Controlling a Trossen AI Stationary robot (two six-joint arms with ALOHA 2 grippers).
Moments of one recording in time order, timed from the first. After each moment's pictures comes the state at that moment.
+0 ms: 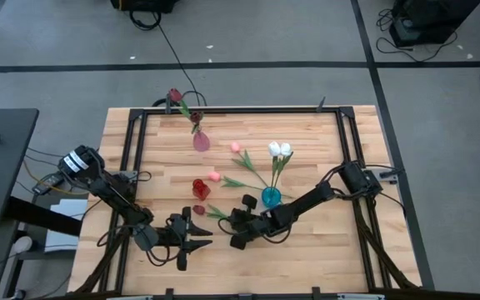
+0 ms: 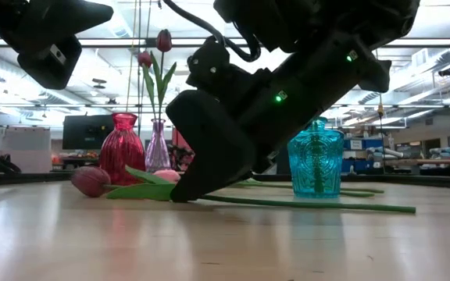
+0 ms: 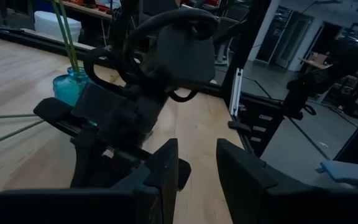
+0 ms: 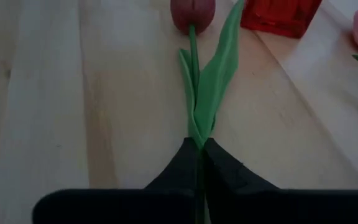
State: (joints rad) left arm -0.82 1.60 0.49 1.00 -0.81 -0.40; right arm 0.37 2.19 1.25 0.12 0.49 0.47
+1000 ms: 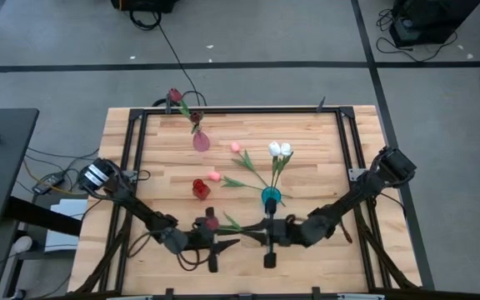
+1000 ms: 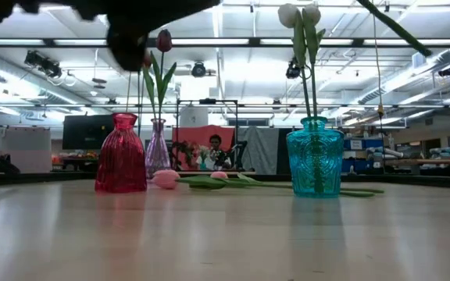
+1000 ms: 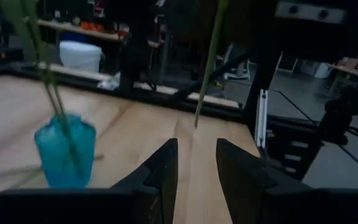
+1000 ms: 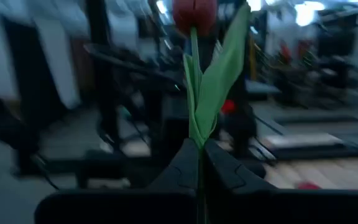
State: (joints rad) left arm -0.66 1.83 0.79 1.02 -0.76 -0.24; right arm 0.59 1.77 0.93 0.95 0.64 -0.01
